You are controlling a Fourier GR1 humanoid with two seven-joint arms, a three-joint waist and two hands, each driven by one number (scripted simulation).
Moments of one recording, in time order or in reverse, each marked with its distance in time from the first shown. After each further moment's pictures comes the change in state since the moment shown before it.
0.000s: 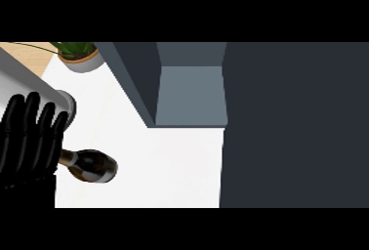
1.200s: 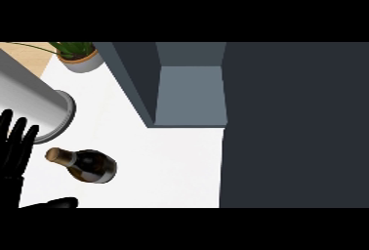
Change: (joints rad) left arm 0.239 0.025 0.392 0.108 0.497 -0.239 -0.275; right arm -0.017 0.017 -0.006 -0.007 0.004 0.003 0.034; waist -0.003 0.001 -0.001
